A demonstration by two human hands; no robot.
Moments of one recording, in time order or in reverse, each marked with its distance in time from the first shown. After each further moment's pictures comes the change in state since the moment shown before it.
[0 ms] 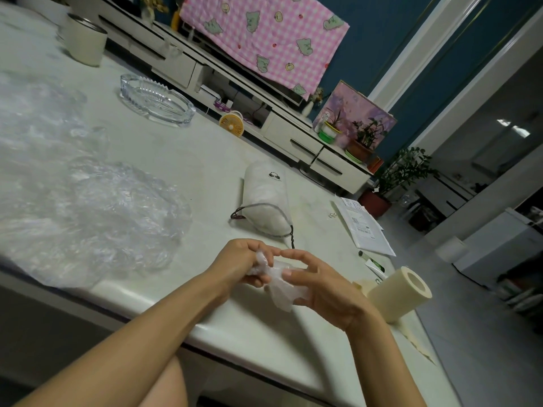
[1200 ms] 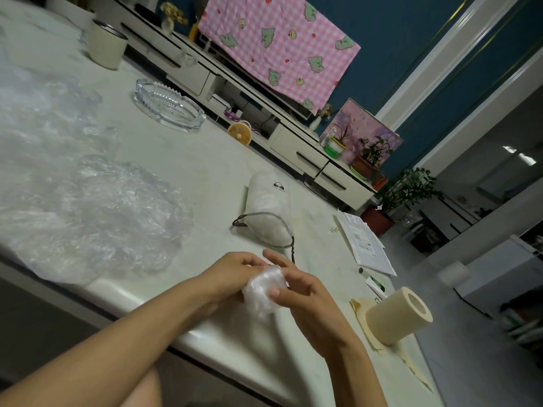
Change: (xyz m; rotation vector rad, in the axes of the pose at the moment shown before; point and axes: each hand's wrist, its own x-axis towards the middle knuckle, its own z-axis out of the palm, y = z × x) left_hand -0.002 -0.007 -0.005 0.067 -0.001 -0.077; right_hand 0.001 0.013 0.016 -0.104 -0.071 -0.322
